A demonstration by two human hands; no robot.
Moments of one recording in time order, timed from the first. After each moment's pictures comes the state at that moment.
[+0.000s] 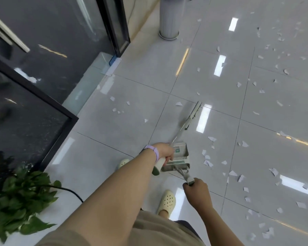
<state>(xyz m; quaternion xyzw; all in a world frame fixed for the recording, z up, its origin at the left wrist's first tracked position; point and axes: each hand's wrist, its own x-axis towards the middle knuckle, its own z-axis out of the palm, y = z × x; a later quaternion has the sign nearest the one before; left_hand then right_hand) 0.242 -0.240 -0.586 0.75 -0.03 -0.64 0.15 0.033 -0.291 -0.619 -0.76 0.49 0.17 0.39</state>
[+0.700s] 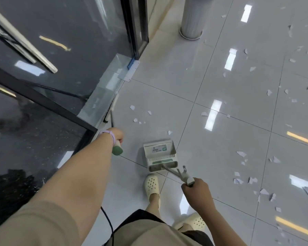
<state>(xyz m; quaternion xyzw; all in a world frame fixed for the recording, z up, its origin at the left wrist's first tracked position) 0.652 -0.031 -0.616 0.84 -0.07 -0.50 -0.18 0.330 -0.177 -0.611 -0.76 0.47 0.21 0.40</state>
